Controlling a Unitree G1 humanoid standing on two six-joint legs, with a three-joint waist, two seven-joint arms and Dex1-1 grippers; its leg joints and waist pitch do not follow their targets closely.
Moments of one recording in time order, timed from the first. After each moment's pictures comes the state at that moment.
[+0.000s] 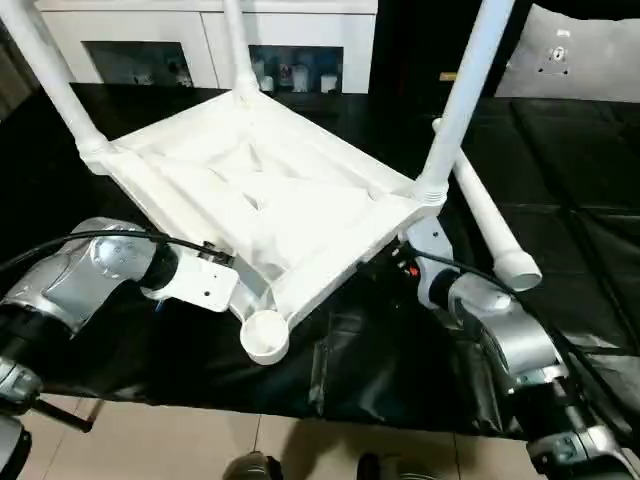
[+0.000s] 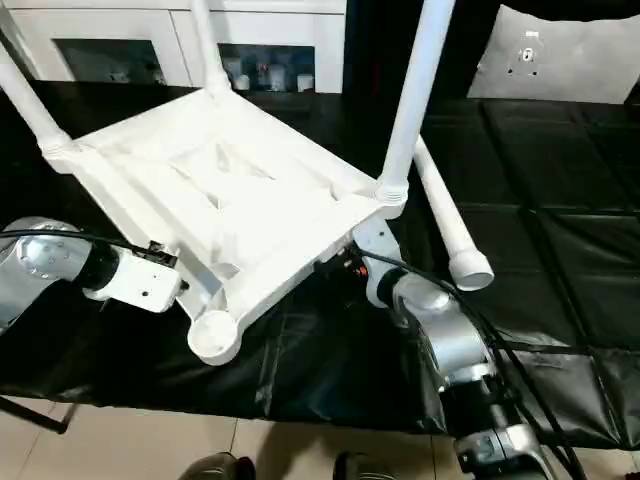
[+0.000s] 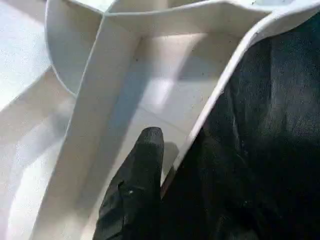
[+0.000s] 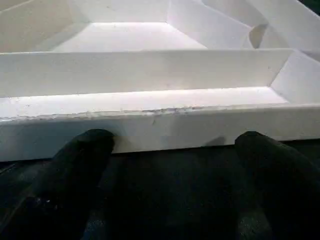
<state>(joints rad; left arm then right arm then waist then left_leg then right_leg) -0.64 0.78 -0.47 0.45 0.26 -0.30 -1.24 -0.41 -0.27 0.16 0.30 0.06 0.34 0.50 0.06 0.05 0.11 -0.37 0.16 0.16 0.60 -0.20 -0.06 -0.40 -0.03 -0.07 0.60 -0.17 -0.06</state>
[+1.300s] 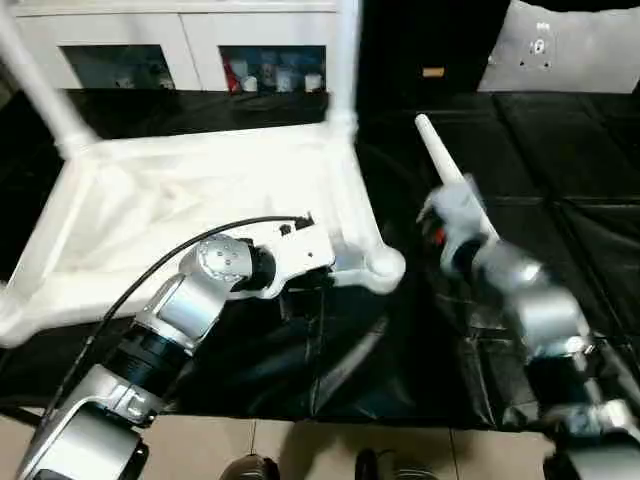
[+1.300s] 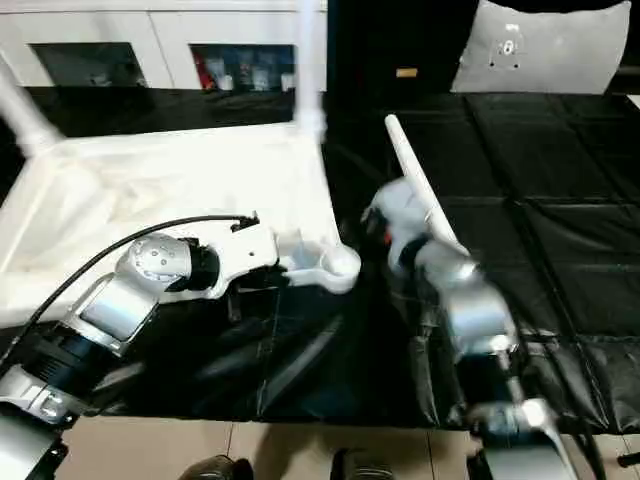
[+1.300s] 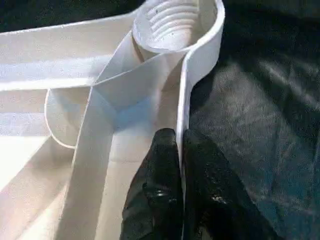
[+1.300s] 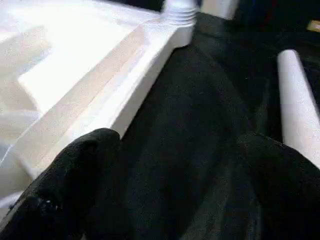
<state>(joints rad) -0.58 0.37 -0.36 0.25 0.10 0.30 -0.95 -0.54 -0.30 0.00 0.25 0.07 0.49 0.41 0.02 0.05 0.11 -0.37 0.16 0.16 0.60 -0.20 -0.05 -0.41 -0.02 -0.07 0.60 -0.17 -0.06</state>
